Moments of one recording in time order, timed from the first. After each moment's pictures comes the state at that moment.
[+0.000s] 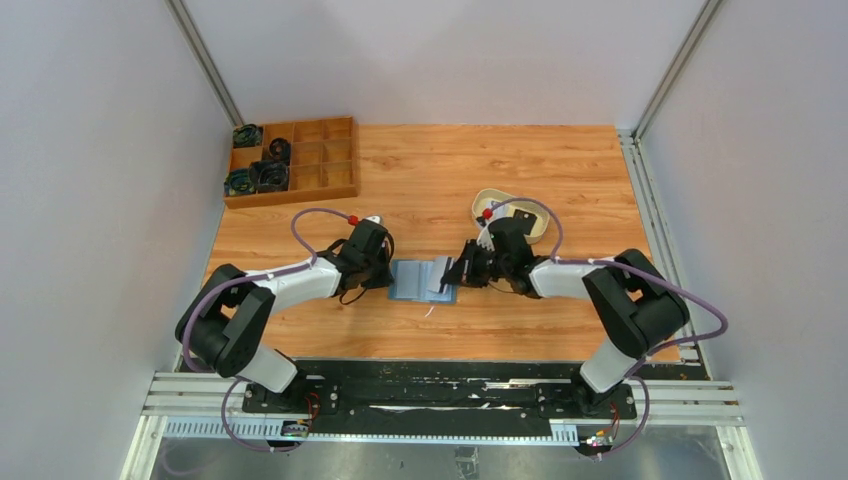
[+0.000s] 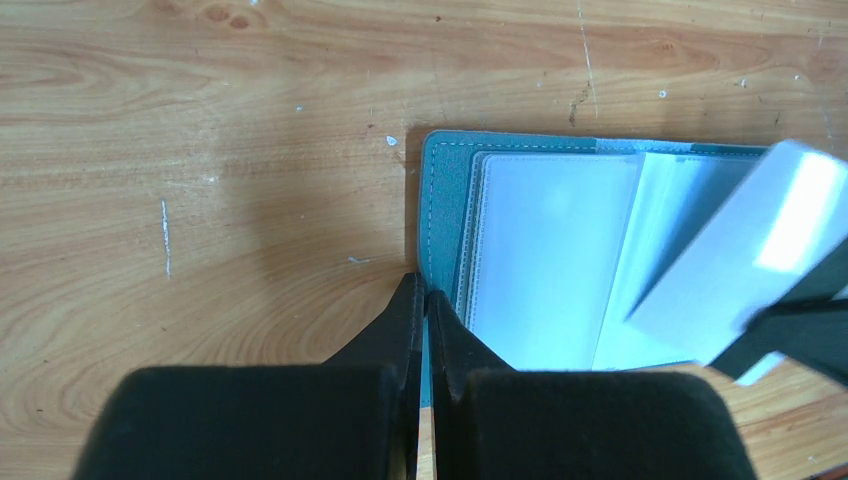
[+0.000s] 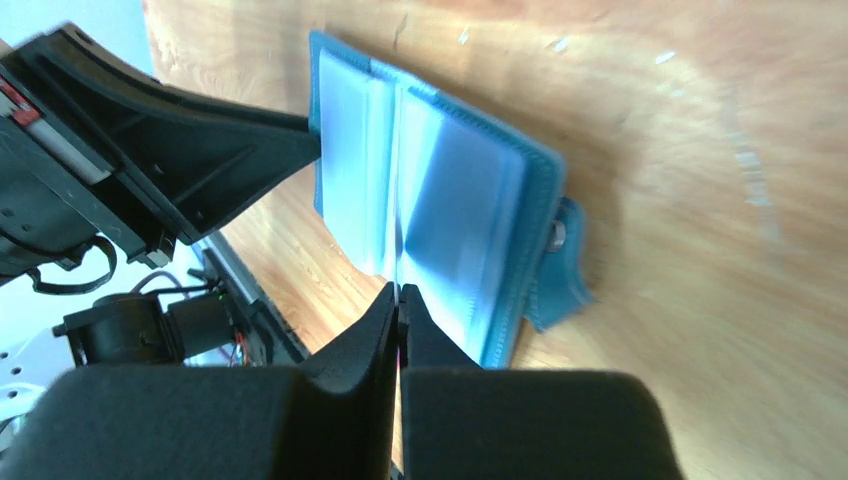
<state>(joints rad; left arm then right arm) -0.57 1.49 0.67 -0.10 -0.05 -0.65 0.58 1.64 0.65 0.34 -0.49 0.82</state>
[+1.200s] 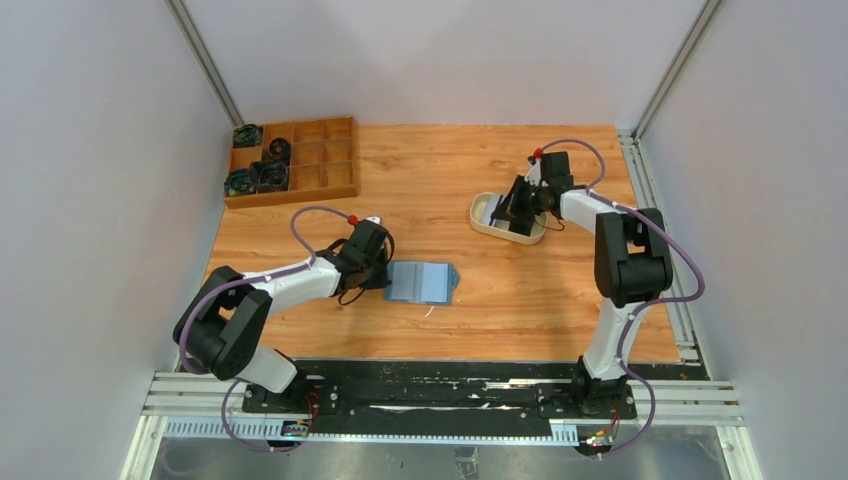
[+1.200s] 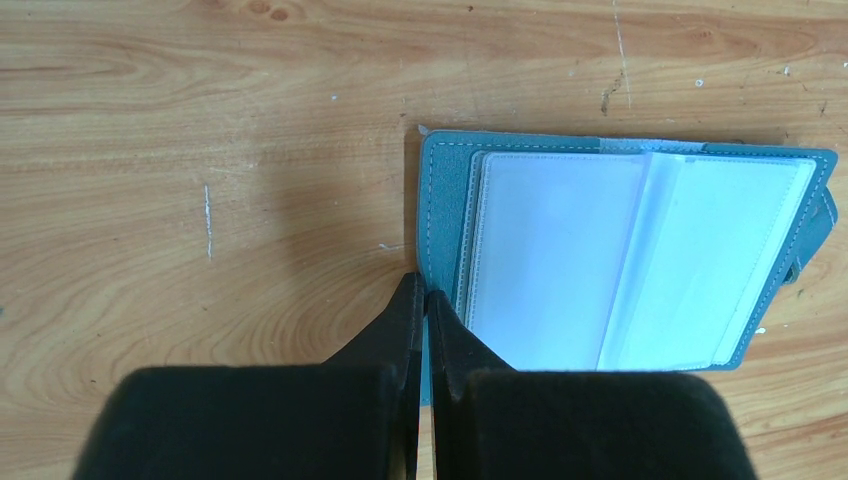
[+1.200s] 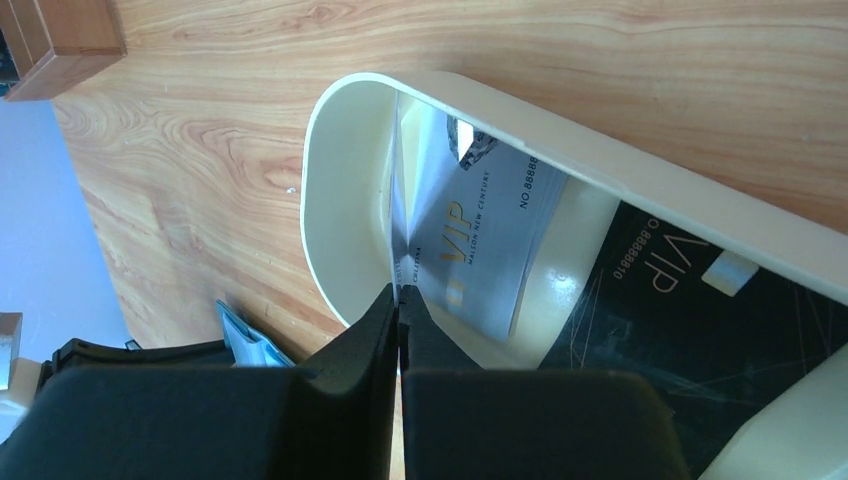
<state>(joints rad) -0.58 1.48 0.68 -0.16 -0.10 -0.61 0.14 1.91 1.23 -0.17 -0.53 0.51</state>
